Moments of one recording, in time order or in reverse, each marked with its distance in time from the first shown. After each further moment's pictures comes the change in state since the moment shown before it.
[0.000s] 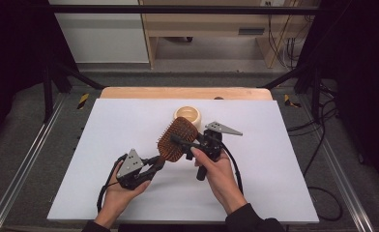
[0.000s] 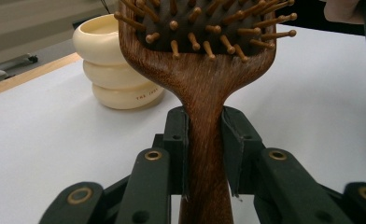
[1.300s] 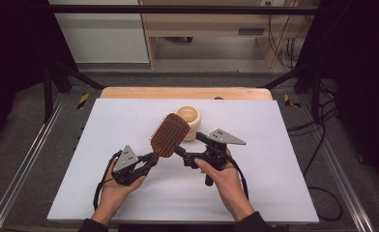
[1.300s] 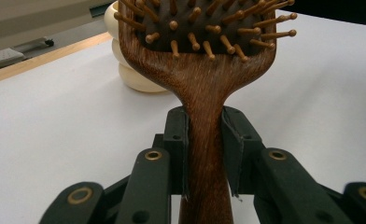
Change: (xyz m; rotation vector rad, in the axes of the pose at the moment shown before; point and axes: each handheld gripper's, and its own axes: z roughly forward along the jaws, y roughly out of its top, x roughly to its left) left arm 0.018 -0.007 -0.002 0.043 0.056 -0.042; right arm 0.005 -0.012 -0.019 0.019 -0.118 -0.177
